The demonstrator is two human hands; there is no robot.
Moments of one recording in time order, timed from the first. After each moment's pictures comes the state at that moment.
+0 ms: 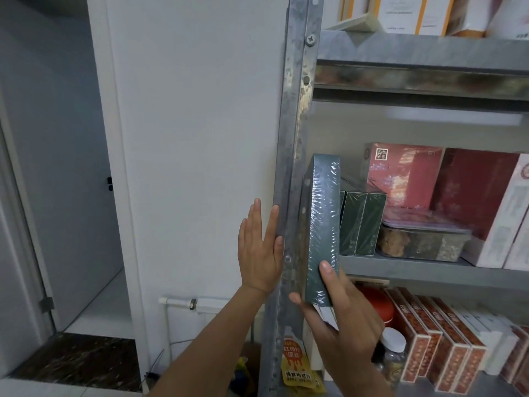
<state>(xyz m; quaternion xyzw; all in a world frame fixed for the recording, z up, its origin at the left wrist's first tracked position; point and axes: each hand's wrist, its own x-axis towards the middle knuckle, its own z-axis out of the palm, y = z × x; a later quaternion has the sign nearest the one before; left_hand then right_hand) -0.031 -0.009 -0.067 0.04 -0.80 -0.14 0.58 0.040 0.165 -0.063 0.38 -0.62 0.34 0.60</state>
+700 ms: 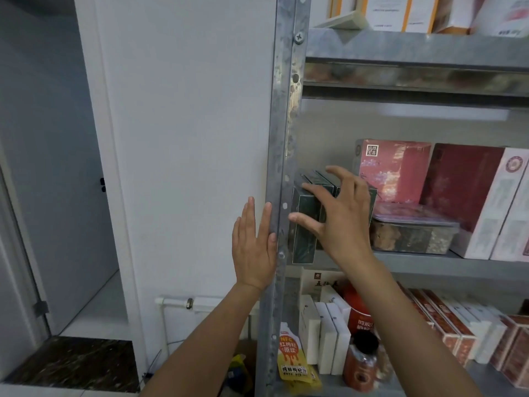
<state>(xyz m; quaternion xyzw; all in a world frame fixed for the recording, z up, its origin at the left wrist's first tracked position) -0.026 -0.005 -0.065 0.03 -0.81 -0.15 0.57 -0.014 0.162 0.047 0.30 -0.84 0.21 0.41</state>
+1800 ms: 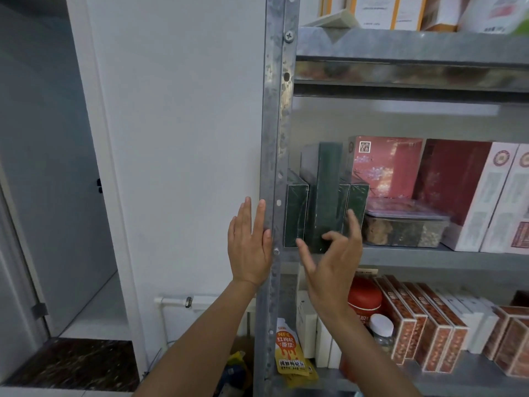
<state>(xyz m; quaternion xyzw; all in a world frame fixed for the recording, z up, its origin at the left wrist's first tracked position) -0.017 0.000 -0.061 0.02 -0.81 -0.18 0.55 -0.025 0.147 -0.057 0.24 -0.69 0.42 0.53</state>
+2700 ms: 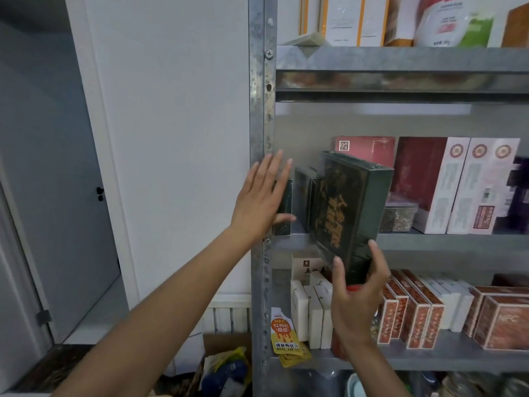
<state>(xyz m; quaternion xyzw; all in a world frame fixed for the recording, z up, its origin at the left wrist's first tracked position) 0.018 0.026 0.038 -0.02 -0.87 0.21 0.45 0.043 0.212 -0.083 0.24 -0.58 0.62 0.47</state>
